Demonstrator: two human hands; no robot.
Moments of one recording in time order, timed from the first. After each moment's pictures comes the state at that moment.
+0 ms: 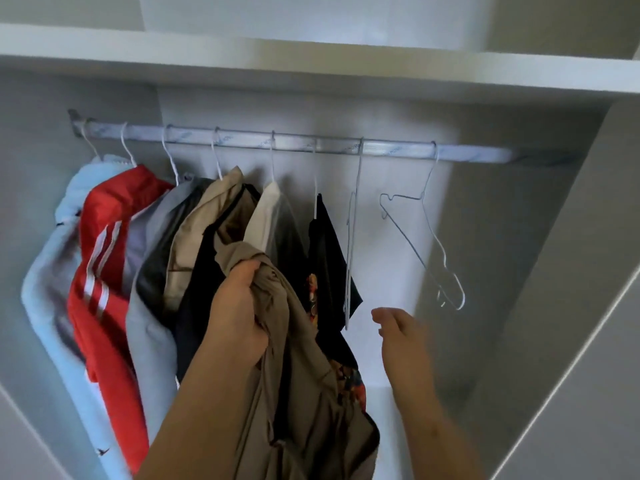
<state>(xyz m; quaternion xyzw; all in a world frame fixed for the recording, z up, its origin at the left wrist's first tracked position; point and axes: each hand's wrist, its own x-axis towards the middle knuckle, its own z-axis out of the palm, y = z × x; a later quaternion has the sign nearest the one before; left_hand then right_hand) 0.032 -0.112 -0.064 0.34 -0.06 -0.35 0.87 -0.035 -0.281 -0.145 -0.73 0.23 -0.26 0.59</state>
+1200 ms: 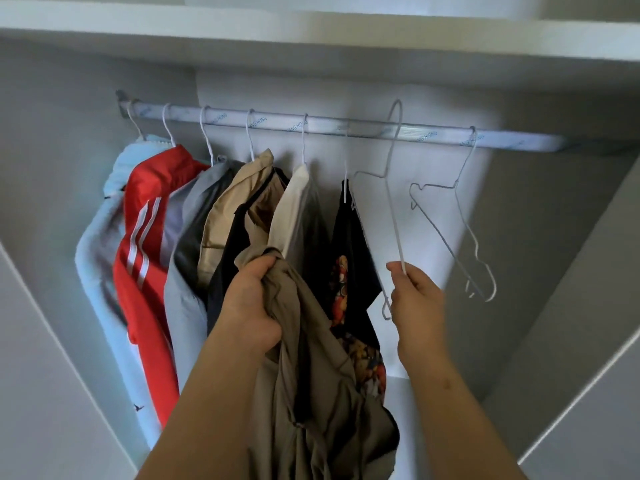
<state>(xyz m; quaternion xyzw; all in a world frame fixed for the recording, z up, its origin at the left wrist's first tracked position) 0.023 -0.107 -0.082 0.39 0.13 -0.17 0.90 -0.010 -0.272 -0.114 -0.65 0.16 -0.30 0.68</state>
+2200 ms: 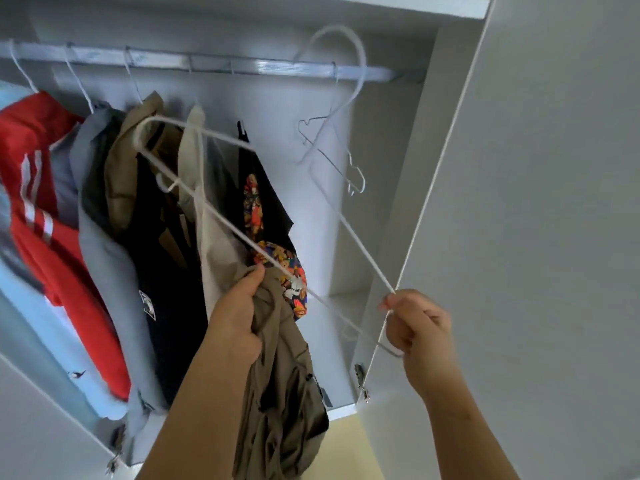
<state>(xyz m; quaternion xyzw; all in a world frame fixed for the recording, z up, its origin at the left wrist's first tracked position) -0.116 -0.085 -0.151 0.49 0.07 -0.30 0.82 -0.254 -0.228 -0.166 -0.59 0.17 -0.35 0.71</state>
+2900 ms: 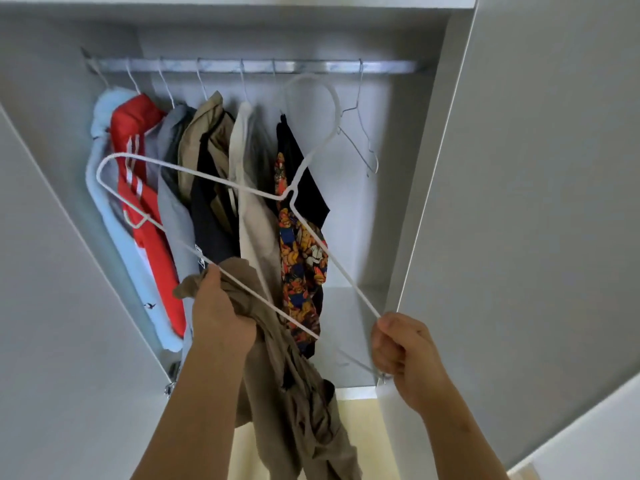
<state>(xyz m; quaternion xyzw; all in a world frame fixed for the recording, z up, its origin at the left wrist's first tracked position) -0.236 -0.049 -0.155 0.30 0.13 -0.12 0.94 -0.360 -0.221 -0.203 -0.59 0.04 -0.16 0.79</state>
